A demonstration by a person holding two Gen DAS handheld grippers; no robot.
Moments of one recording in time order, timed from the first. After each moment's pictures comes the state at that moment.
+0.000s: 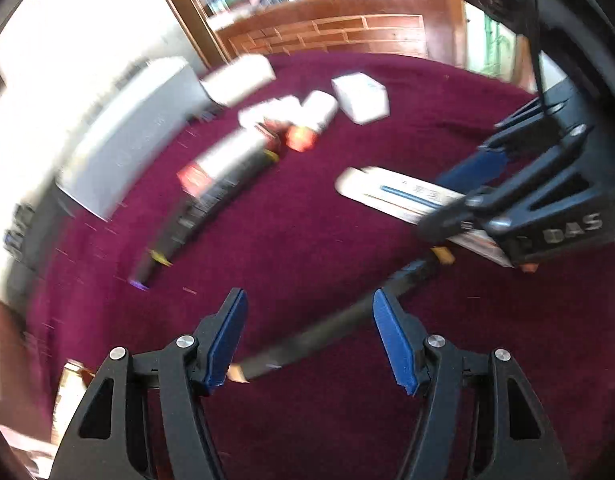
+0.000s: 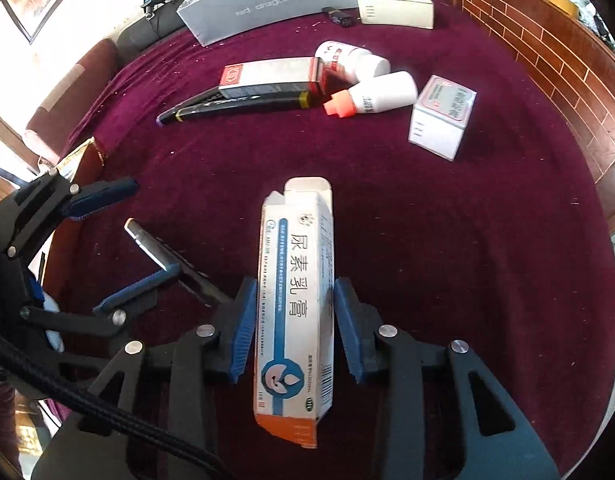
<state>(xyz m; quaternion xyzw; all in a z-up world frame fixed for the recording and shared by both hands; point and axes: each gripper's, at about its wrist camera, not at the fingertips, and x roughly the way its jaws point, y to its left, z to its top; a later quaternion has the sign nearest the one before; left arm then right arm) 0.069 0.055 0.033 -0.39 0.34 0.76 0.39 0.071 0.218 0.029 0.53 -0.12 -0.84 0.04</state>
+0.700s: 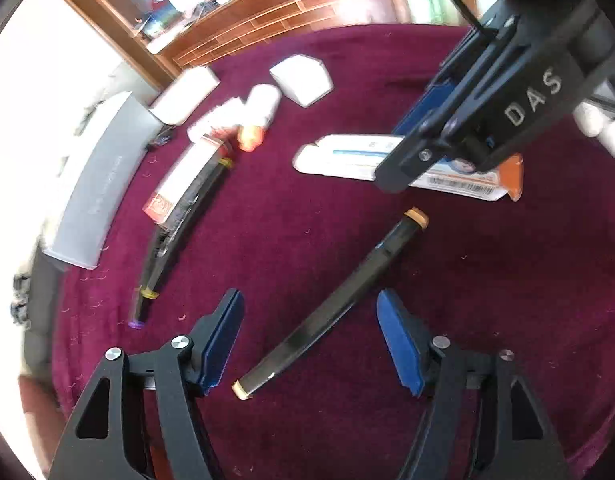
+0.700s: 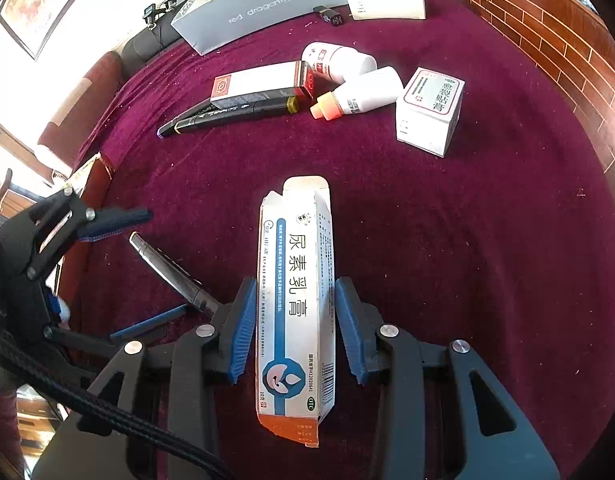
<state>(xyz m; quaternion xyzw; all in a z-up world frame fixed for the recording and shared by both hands) 0.079 0.071 0.034 -0.35 0.45 0.71 0.42 0.064 0.230 0.030 0.53 -0.16 -0.83 0.06</state>
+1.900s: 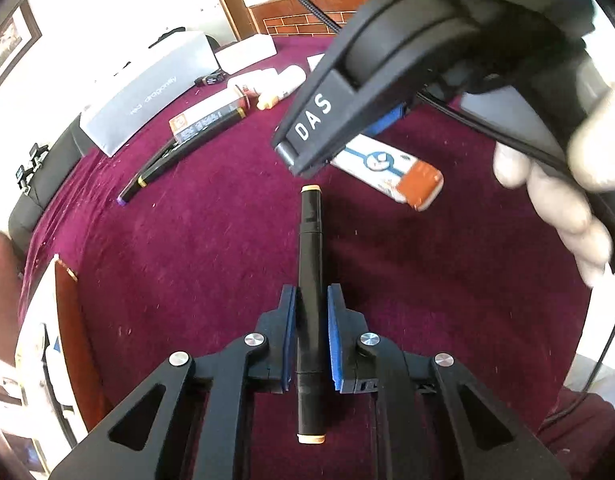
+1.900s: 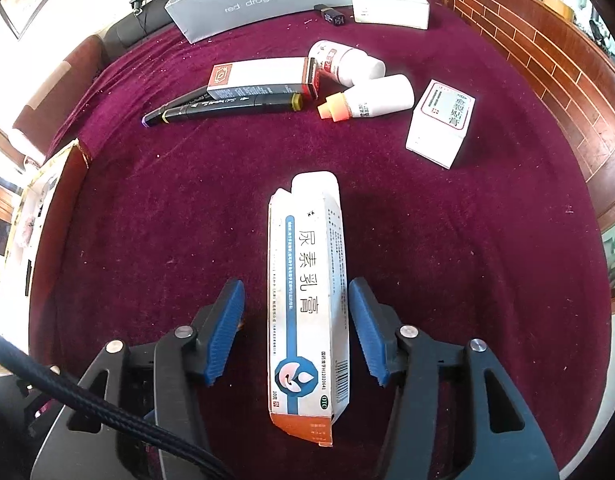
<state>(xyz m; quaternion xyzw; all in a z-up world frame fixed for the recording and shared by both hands) 0.162 0.045 0.035 -0.40 0.30 0.81 0.31 0.052 0.205 0.030 0.54 -0.10 -0.84 0.02</state>
